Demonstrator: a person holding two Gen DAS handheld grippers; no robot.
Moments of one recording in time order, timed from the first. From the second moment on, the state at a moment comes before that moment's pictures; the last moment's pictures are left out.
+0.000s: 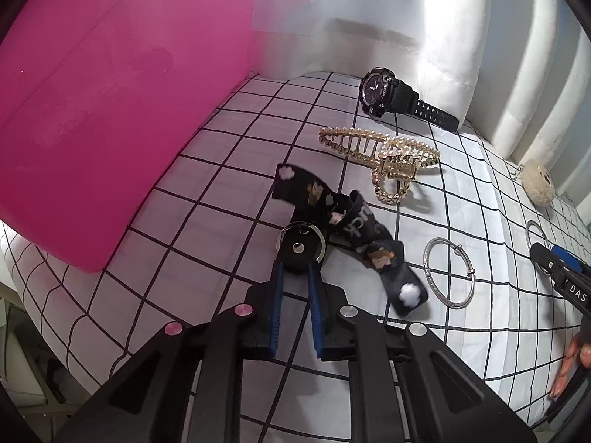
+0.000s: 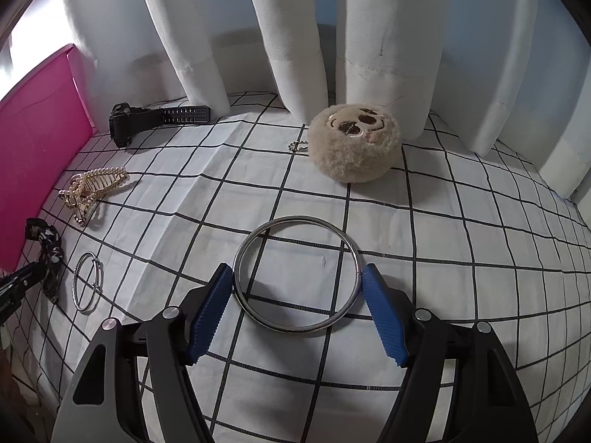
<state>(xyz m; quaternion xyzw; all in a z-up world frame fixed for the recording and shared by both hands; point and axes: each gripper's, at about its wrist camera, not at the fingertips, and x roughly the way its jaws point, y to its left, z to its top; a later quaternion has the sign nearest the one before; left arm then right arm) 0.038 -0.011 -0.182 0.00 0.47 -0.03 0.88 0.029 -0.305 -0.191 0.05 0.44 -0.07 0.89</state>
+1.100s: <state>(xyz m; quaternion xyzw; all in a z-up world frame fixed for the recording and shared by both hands) 0.029 -0.004 -0.147 -0.01 0.43 -0.09 0.90 0.009 -0.299 -0.169 0.07 0.42 -0.05 0.90</state>
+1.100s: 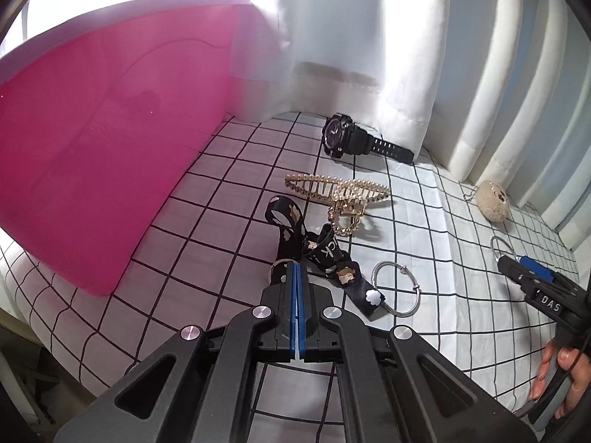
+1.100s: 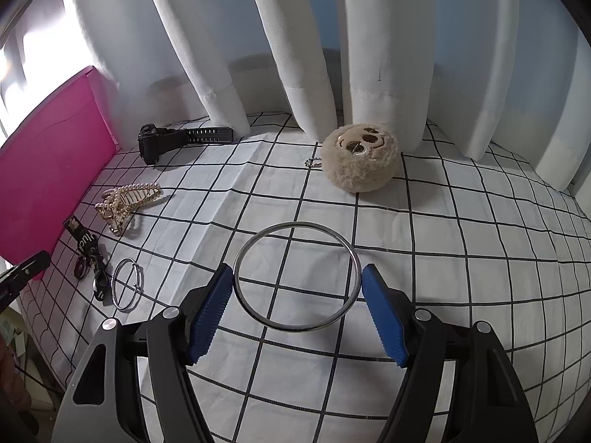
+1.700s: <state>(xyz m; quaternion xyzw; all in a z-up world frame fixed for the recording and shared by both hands) 0.066 -0.019 -0.171 0.00 0.44 -0.07 0.90 0.011 -0.304 -0.178 0.08 0.42 -0.06 0.90</state>
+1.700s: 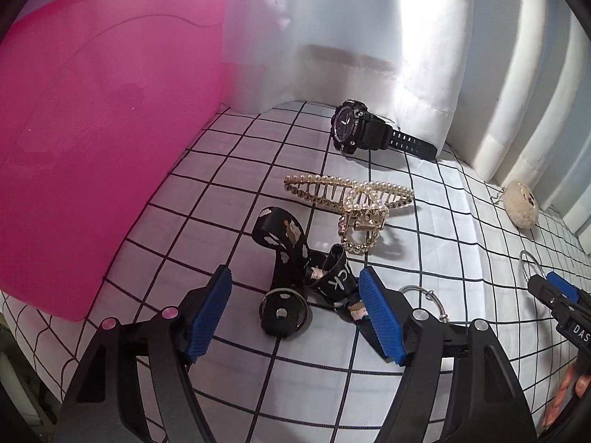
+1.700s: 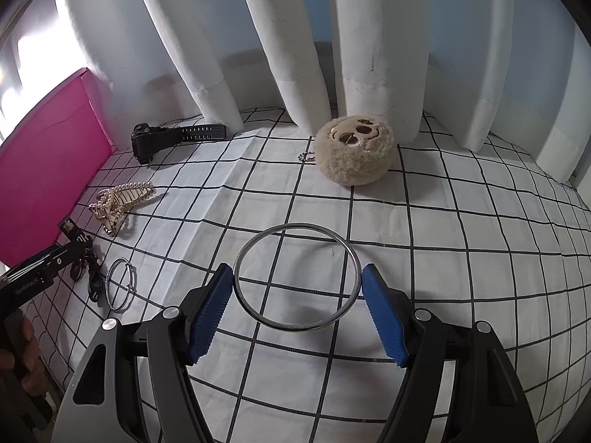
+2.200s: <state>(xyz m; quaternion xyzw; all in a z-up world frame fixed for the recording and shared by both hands) 0.074 -0.028 -0.183 -0.01 0.45 -0.10 0.89 0.016 -0.305 -0.179 0.08 0.43 -0.06 0.90</state>
